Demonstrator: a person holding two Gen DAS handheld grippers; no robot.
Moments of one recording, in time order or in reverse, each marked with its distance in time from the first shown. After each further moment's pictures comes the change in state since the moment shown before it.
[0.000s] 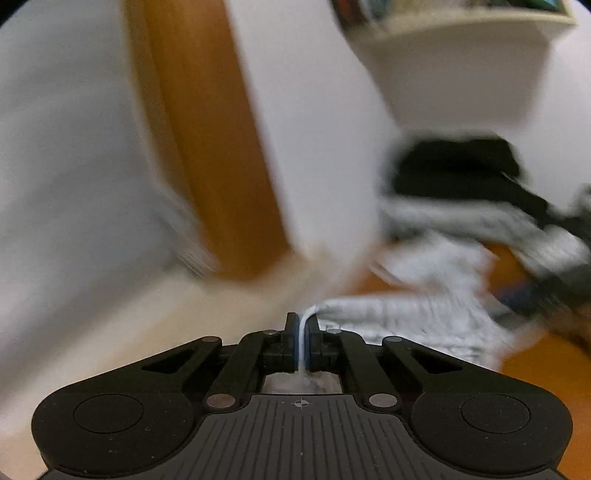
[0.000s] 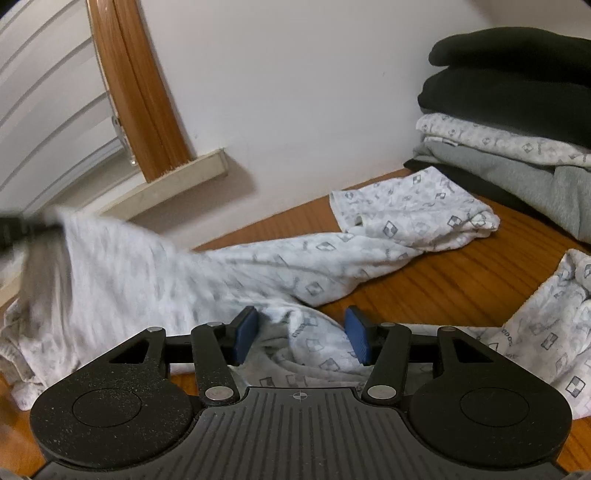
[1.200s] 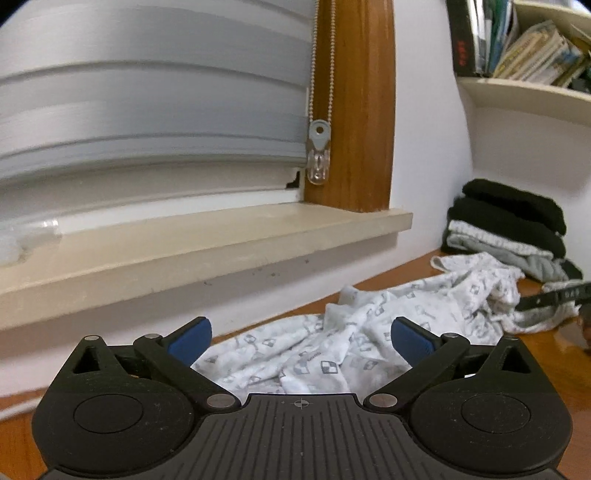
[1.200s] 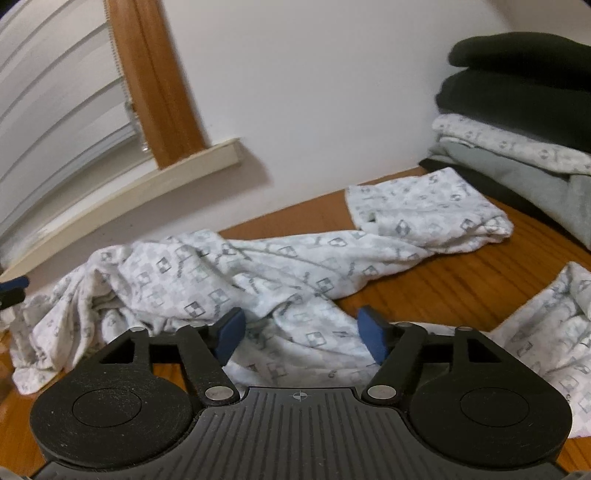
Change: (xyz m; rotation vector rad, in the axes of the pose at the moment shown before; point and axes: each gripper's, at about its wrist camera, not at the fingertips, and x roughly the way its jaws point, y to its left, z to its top) left arm -0.067 0.053 -0.134 -0.381 0.000 0.031; right arm 0.002 0.007 0.001 -0.050 0.033 0.026
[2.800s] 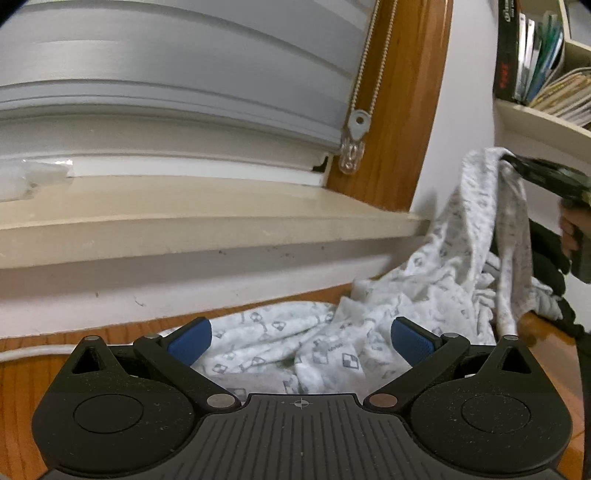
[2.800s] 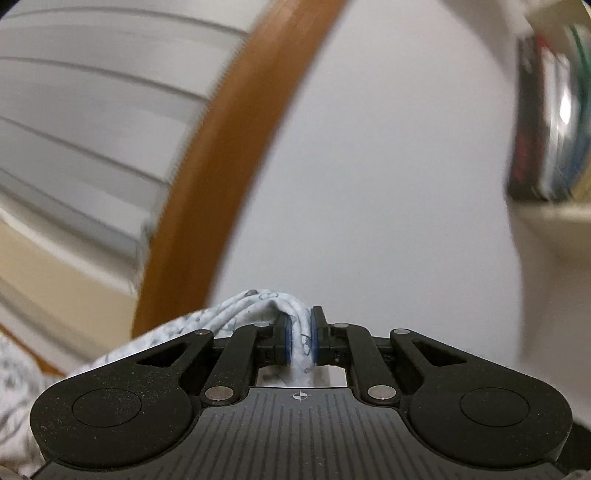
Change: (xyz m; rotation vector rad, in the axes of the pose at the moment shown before) left arm 0.003 0.027 0.000 -0.171 0.049 -0.006; right arm 0.012 0.128 0.152 -0.677 -0.473 -0.201
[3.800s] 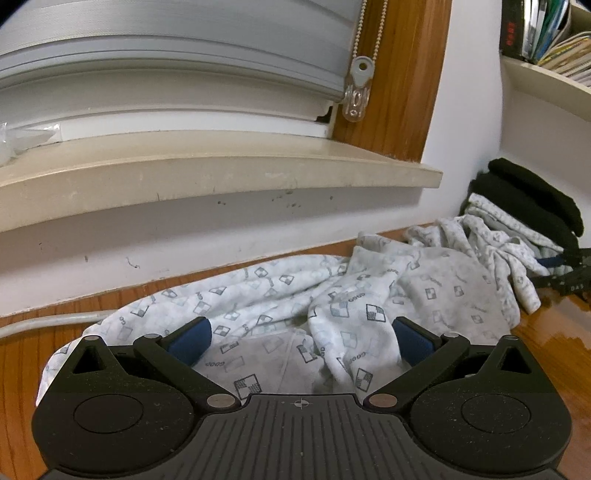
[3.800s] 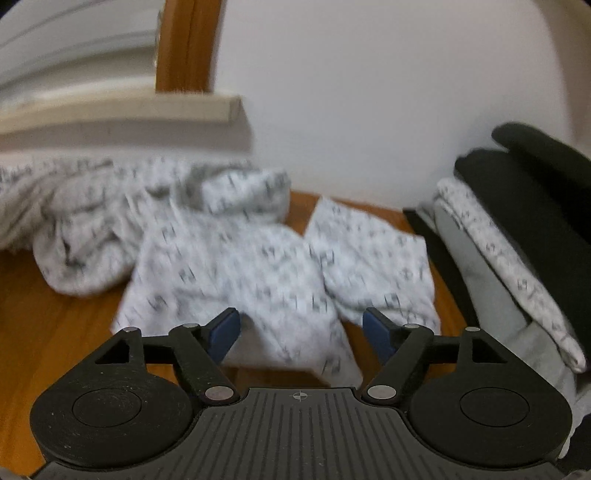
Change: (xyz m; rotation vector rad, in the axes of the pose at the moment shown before) left arm 0.024 -0.003 -0.016 0.039 0.118 0.020; right arm -0.039 -0.047 -0.173 0.142 0.560 0.230
